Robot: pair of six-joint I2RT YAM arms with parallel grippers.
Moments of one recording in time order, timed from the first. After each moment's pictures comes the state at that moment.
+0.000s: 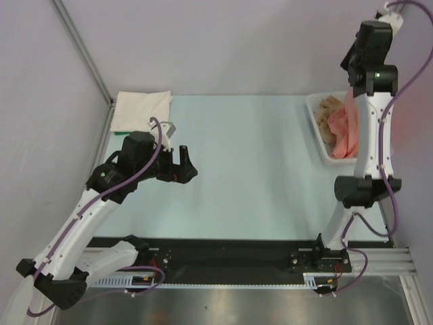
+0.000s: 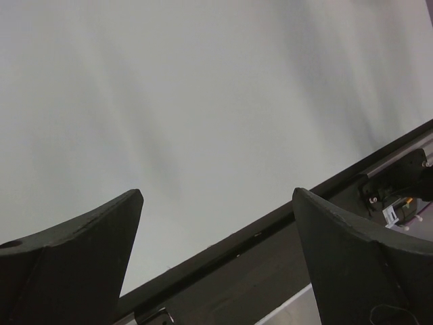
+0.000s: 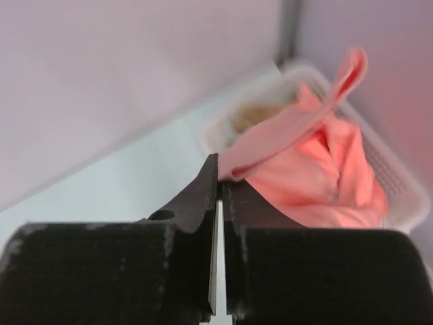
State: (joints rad) left arm -0.54 0.97 1.17 -0.85 0.13 -0.35; right arm -0.08 1.95 2.47 -0.97 0.35 0.33
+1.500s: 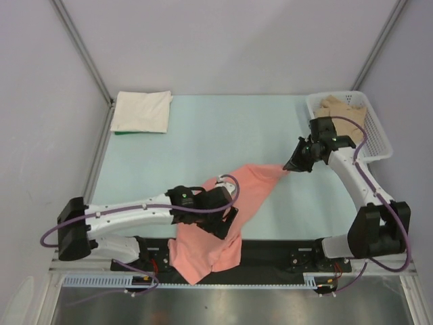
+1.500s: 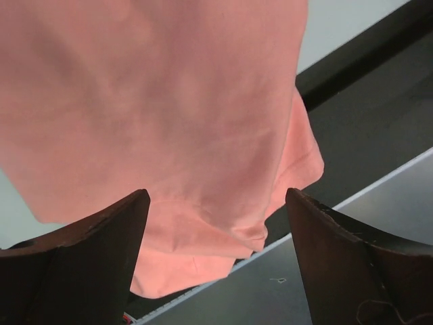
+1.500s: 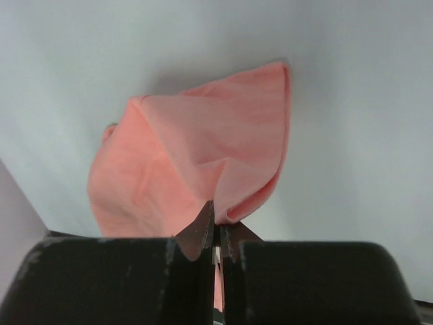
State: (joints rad) left arm -1.21 1.28 1.00 -0.85 -0.10 -0.66; right arm 0.12 1.41 1.14 -0.82 -0.28 0.60
